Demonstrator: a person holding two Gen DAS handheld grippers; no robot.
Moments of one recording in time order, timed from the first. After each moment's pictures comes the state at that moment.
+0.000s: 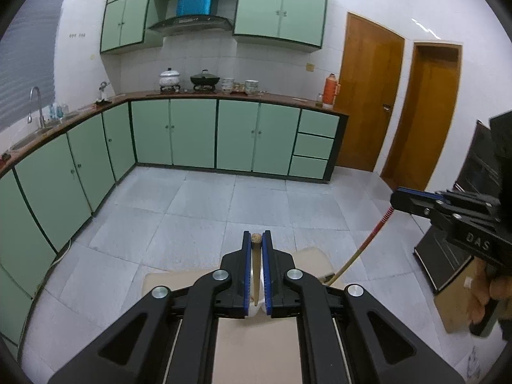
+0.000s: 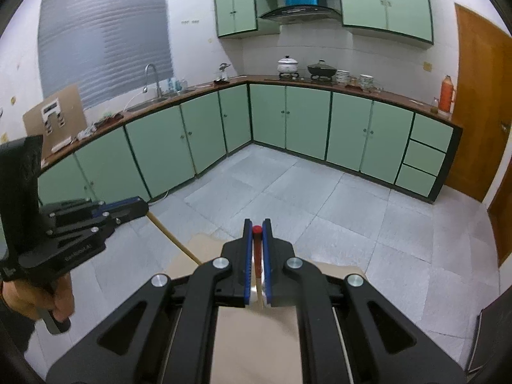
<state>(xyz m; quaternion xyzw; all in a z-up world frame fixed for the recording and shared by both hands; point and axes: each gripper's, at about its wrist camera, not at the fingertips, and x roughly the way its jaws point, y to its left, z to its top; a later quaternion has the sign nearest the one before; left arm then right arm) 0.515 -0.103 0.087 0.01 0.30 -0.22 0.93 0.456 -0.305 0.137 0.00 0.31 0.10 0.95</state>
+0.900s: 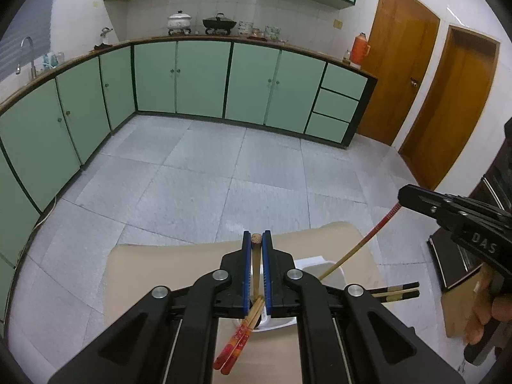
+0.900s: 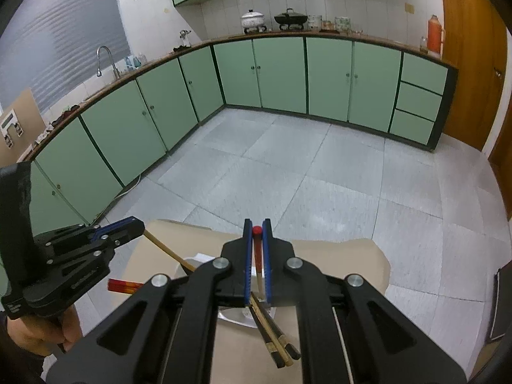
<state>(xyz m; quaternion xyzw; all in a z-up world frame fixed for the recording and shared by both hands) 0.644 -0.145 -0.067 0.00 0.39 -0.20 0.90 0.600 -0.331 -0.021 0.05 0.39 0.05 0.92</state>
